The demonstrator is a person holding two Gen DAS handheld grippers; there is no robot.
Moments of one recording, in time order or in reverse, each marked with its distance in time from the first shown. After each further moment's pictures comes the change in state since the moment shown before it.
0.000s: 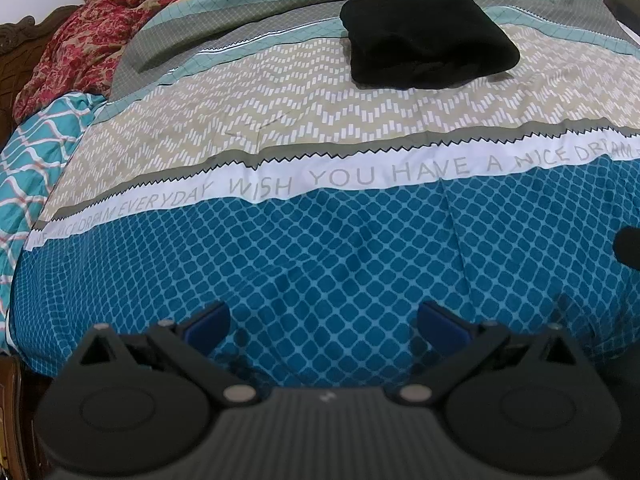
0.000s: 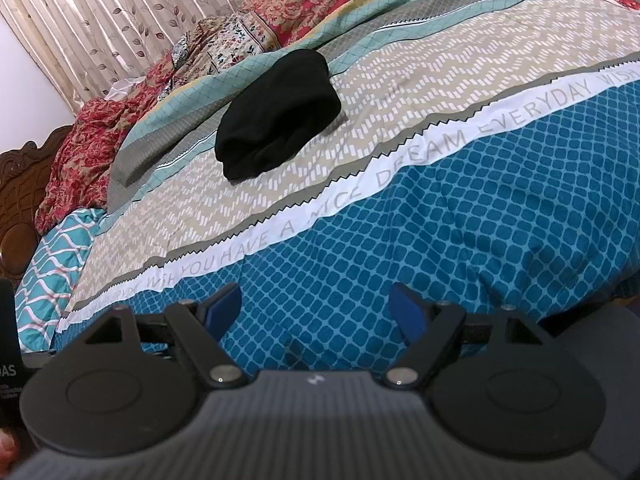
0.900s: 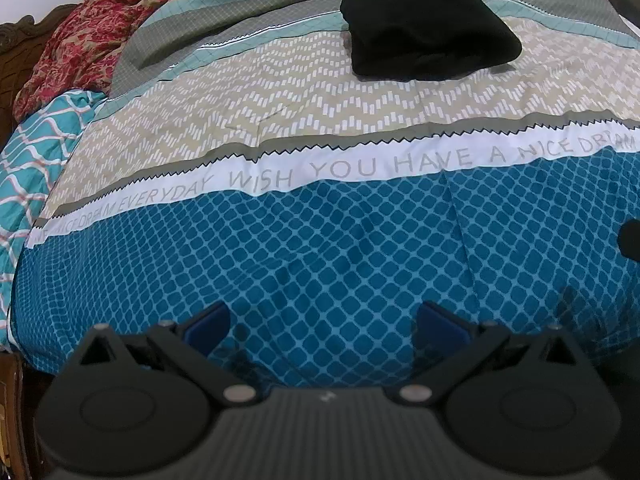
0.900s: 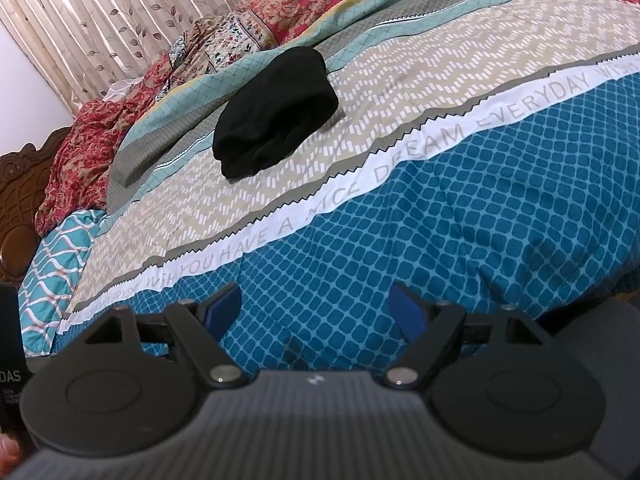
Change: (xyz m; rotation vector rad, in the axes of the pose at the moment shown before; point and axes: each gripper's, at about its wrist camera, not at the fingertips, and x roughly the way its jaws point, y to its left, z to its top) left arm 0.004 -0.001 -0.002 0.005 0.013 0.012; right arm 0.001 -0.001 -0.002 0.013 0.004 -0.002
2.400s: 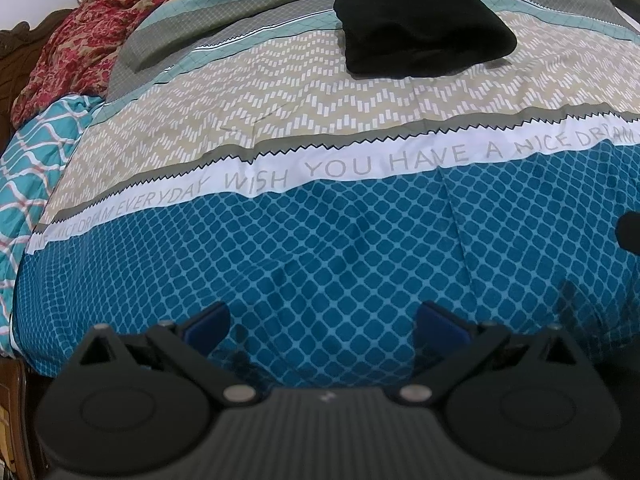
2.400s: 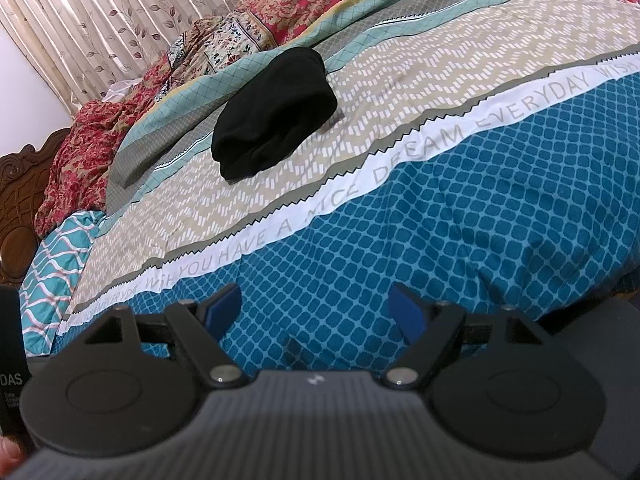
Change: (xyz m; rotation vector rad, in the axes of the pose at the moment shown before) left arm 0.001 -0.002 0.001 0.025 0.006 -0.001; right arm 0.000 -0.001 0.000 0.002 0.001 0.001
